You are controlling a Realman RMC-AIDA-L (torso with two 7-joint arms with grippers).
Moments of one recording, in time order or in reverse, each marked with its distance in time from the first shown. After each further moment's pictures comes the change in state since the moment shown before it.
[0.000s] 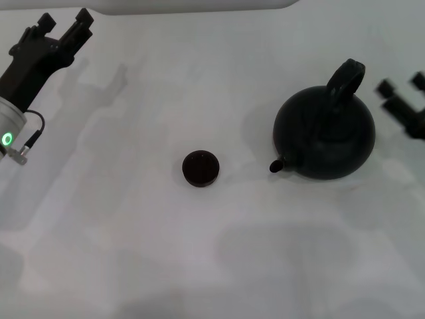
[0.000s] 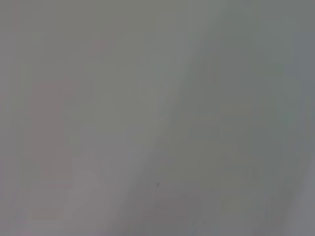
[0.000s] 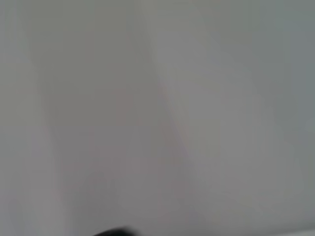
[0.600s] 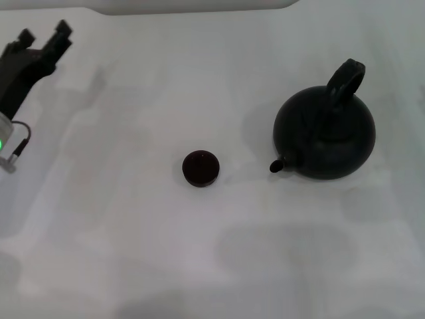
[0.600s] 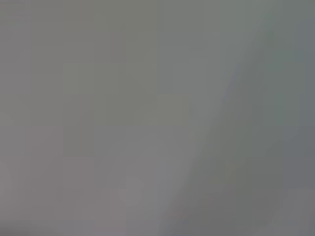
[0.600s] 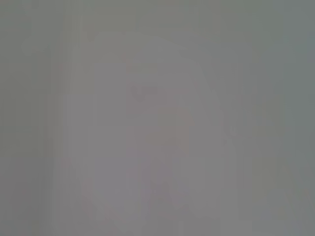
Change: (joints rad) left arm 0.020 -0.011 -0.081 -0.005 -0.001 0.078 0.010; right arm -0.005 0.012 0.182 -0.021 0.158 0.013 -0.483
